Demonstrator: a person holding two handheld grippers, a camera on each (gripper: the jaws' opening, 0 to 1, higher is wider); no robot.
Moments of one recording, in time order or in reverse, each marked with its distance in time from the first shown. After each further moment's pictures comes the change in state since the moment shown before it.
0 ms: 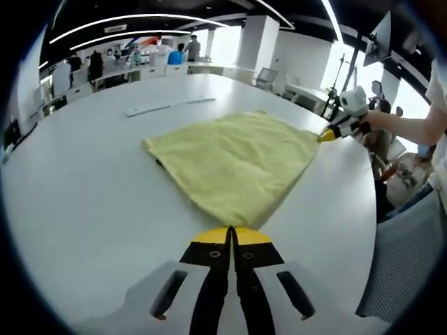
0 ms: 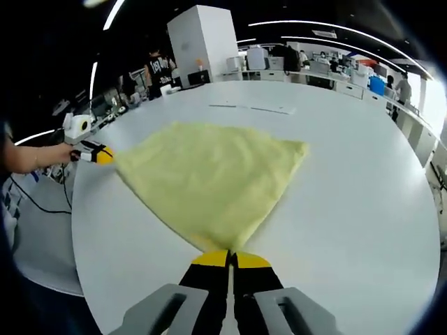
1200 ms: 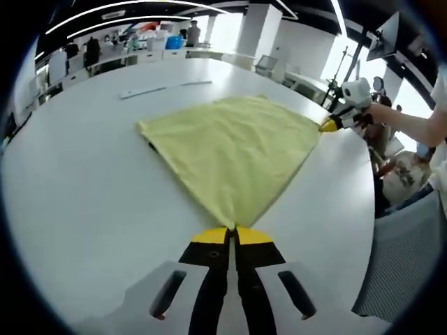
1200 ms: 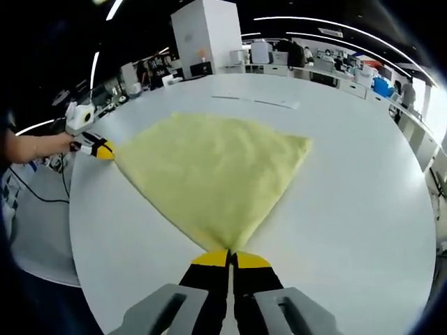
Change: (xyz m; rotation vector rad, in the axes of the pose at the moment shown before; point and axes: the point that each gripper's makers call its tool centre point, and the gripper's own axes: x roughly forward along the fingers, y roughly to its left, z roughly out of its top) left arm 0.012 -0.012 -0.019 -0.025 0.098 -0.016; right arm -0.002 0.001 -0.014 -0.041 0.070 -0.005
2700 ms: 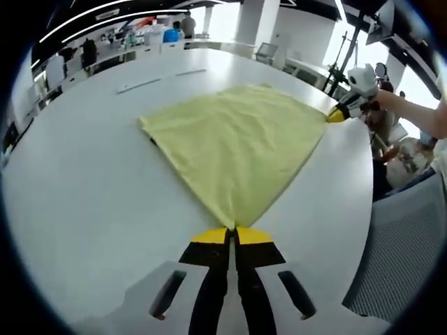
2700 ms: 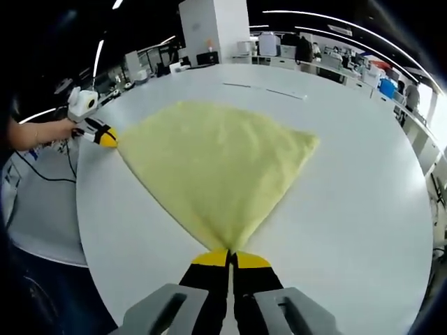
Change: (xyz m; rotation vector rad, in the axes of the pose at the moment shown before) left arm -0.018 -0.020 -0.022 0.048 0.063 0.024; right arm -0.018 0.020 -0.031 -0.038 0.048 0.006
